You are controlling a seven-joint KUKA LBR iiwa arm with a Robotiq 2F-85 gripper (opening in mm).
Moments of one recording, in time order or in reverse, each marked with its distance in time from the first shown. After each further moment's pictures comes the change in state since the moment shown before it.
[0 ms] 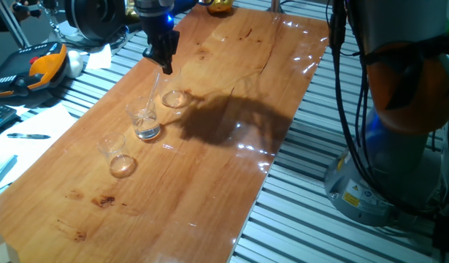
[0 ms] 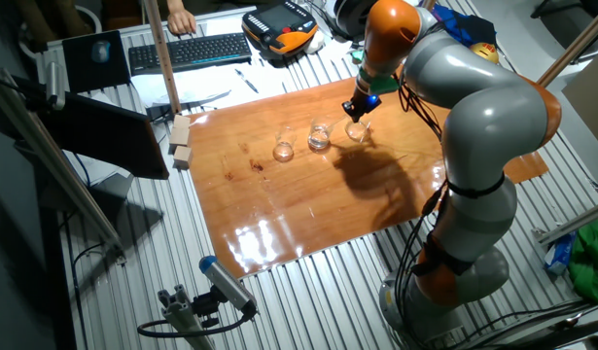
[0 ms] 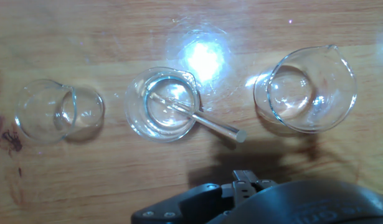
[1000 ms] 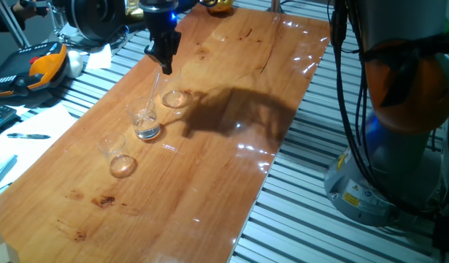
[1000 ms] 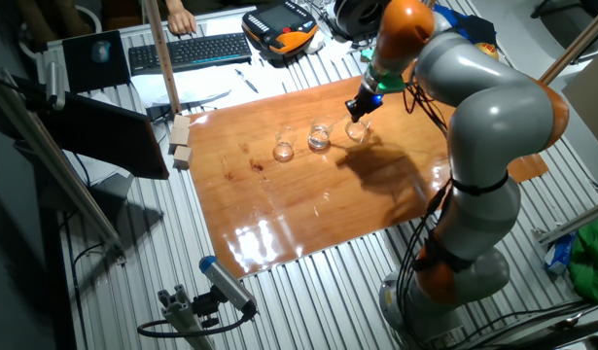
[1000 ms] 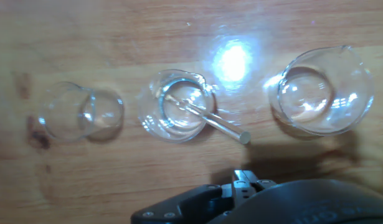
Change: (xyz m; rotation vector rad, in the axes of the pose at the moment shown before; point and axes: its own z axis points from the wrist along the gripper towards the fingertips) arm 0.000 0.000 0.000 -0.174 -0.008 0.012
